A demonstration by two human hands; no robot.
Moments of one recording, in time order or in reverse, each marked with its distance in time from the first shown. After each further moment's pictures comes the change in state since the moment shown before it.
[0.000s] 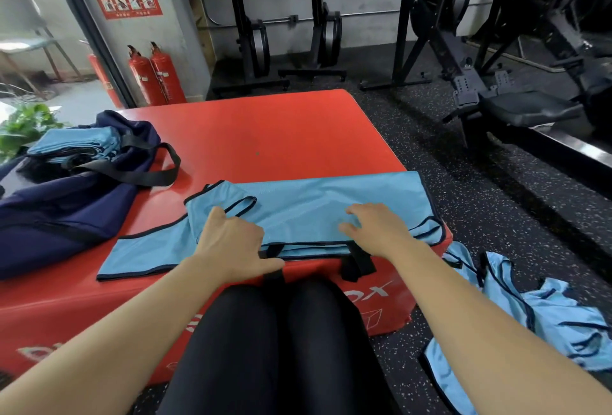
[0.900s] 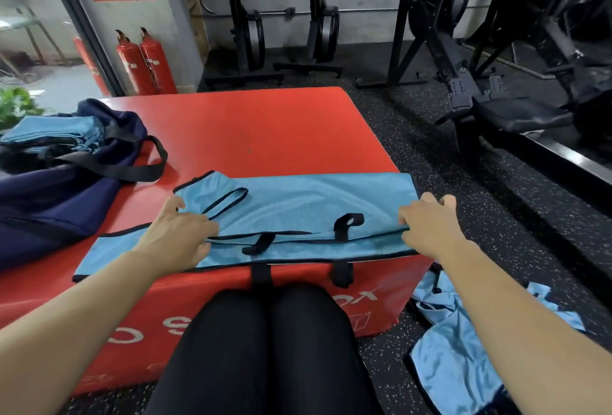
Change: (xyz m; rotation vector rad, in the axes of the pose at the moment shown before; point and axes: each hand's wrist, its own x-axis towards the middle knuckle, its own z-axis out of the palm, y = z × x) left_hand 0.007 -0.085 0.055 0.067 0.109 0.237; right_hand 0.000 0.080 -0.026 -0.554 0.131 0.081
